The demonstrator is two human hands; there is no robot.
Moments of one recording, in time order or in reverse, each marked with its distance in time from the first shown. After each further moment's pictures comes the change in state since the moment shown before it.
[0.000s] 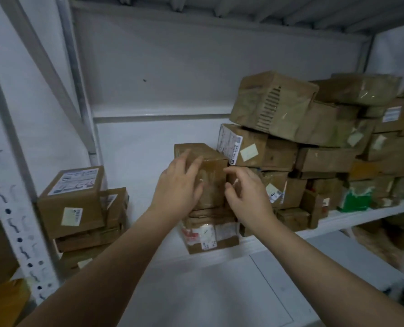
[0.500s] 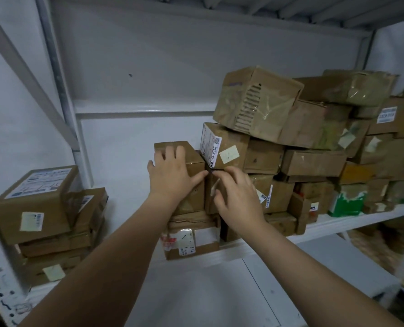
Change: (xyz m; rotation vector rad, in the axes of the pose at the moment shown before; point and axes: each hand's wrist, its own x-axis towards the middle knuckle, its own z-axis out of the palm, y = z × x) left_hand 0.056 0.031 0.040 0.201 -0.025 -0.290; right_hand 0.010 0.049 -0.006 -0.227 -0.042 -0.065
